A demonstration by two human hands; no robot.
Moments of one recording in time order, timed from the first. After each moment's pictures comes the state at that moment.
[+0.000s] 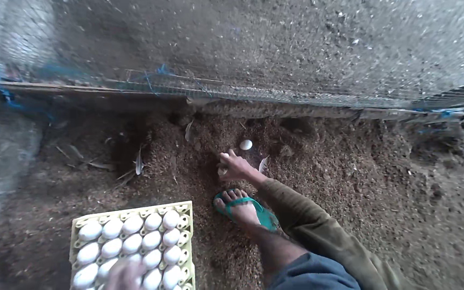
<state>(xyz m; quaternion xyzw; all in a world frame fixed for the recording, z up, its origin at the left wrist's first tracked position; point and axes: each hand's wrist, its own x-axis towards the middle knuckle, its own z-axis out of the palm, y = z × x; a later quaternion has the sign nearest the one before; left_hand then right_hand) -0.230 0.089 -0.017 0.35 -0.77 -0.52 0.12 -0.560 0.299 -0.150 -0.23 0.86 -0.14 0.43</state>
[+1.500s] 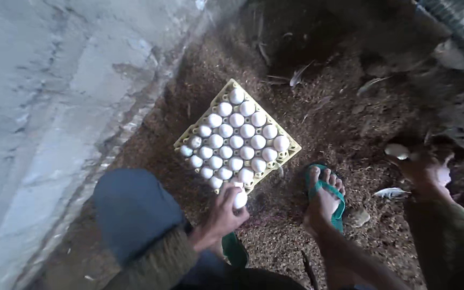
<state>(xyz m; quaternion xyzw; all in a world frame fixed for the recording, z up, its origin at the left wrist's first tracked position) -0.133 0.203 -0.017 0.45 -0.81 -0.37 0.01 -0.652 0.366 -0.194 -0.17 0.94 0.03 0.30</state>
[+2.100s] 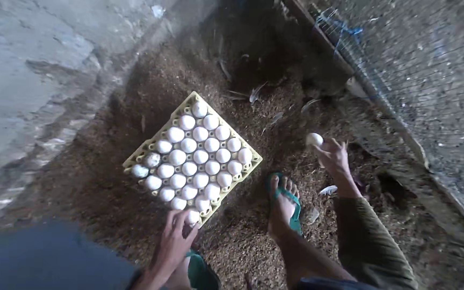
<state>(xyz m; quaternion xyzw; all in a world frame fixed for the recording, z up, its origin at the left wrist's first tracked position) -0.085 0.216 -0.048 0.55 -0.76 -0.35 -0.06 -0.592 0.277 -0.131 -0.24 0.90 -0.16 0.32</state>
